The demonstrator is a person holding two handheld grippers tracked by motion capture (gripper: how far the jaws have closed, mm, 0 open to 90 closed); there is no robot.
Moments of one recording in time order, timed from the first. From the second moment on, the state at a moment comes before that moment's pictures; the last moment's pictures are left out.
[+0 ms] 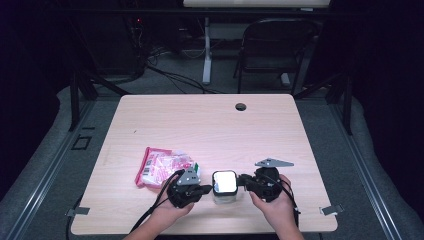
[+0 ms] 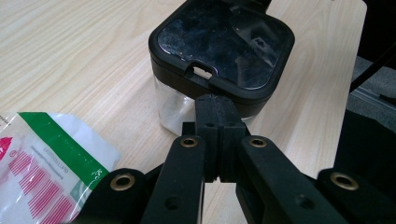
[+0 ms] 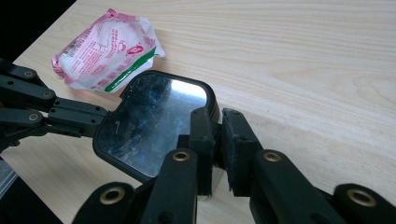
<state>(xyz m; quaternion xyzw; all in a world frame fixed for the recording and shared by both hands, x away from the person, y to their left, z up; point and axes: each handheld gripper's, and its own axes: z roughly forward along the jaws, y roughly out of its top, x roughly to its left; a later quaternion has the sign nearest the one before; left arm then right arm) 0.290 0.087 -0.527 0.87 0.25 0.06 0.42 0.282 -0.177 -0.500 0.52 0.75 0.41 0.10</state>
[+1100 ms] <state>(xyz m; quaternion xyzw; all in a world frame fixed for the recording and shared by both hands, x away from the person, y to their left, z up) 0.291 0.087 -0.524 0.87 0.25 0.05 0.43 0.279 -0.177 -0.502 0.52 0.74 0.41 0.10</state>
